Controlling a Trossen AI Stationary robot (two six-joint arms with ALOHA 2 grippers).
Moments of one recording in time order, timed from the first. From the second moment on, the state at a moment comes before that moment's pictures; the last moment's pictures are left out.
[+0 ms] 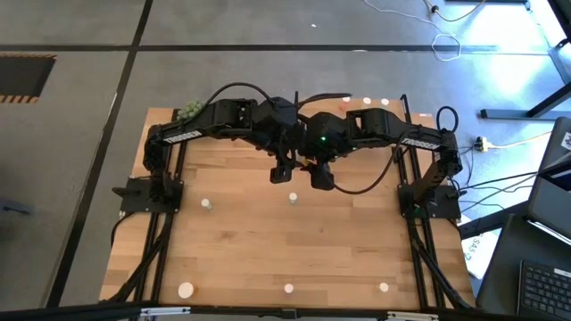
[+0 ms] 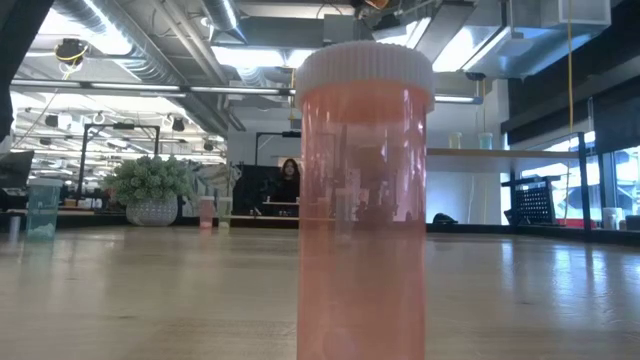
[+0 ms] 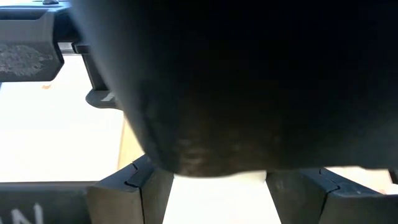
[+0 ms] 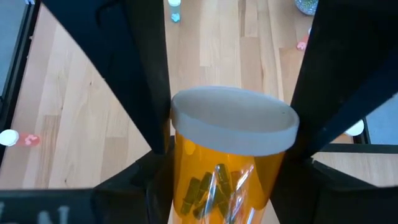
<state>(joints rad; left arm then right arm) 0.07 1.89 2.33 -1.12 -0.01 0.08 -0.01 1.77 2.09 -1.23 0.01 -0.06</state>
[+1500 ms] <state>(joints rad) 0.07 1.89 2.33 -1.14 -0.03 0.08 -0.01 1.77 2.09 -1.23 0.01 -0.06</state>
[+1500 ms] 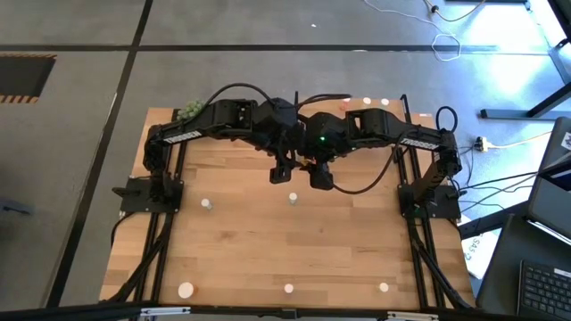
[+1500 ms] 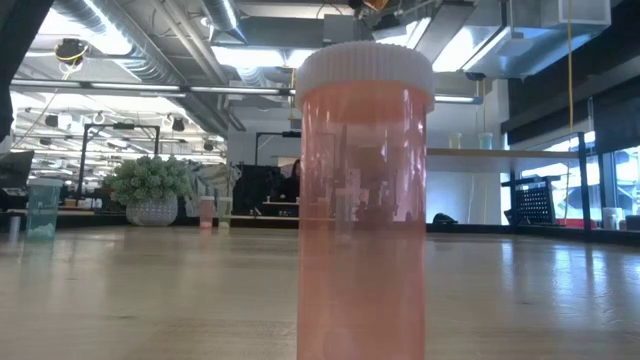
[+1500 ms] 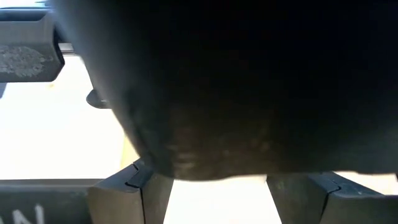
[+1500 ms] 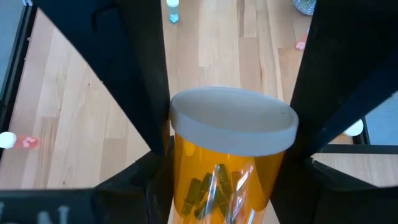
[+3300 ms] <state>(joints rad) 0.05 1.89 2.33 -1.15 -0.11 0.34 -0.01 1.77 2.09 -1.25 0.01 -0.05</state>
